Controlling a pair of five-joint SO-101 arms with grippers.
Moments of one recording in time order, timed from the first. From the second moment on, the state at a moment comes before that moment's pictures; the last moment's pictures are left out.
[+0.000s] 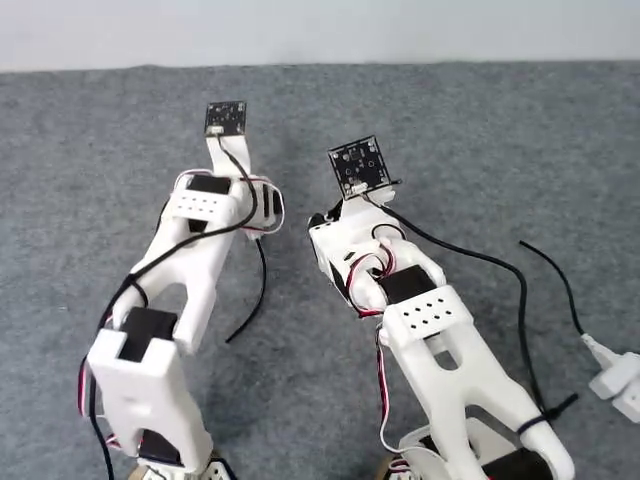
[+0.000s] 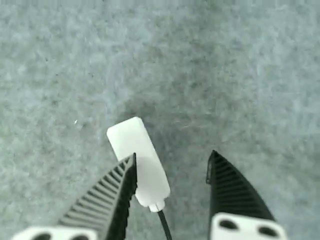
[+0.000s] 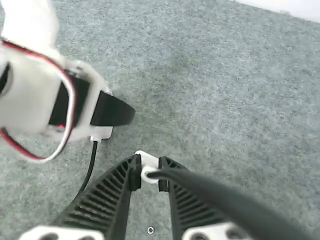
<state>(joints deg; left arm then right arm) 6.2 23.8 4.9 53.0 21.0 -25.1 -26.8 47.1 26.8 -0.6</state>
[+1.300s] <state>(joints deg) -1.7 31.7 -5.8 70.7 15.6 -25.1 -26.8 48.0 26.8 1.0</state>
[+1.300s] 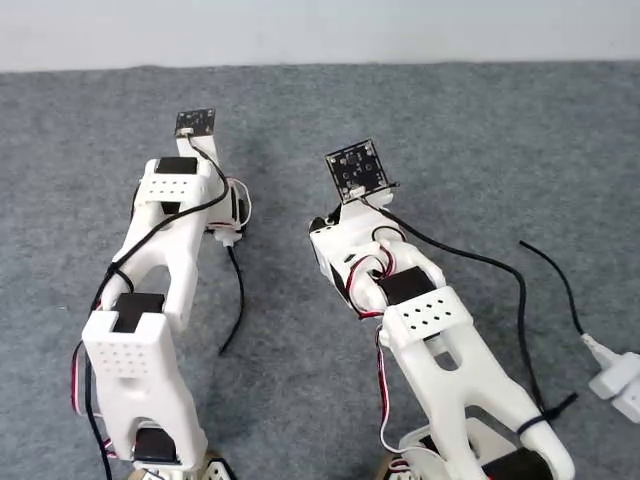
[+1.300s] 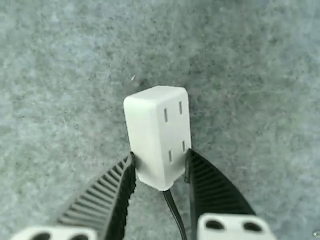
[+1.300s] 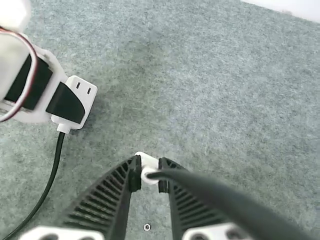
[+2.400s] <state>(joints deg) -7.1 34.4 -6.5 68.6 10.2 -25.1 -26.8 48.0 26.8 1.0</state>
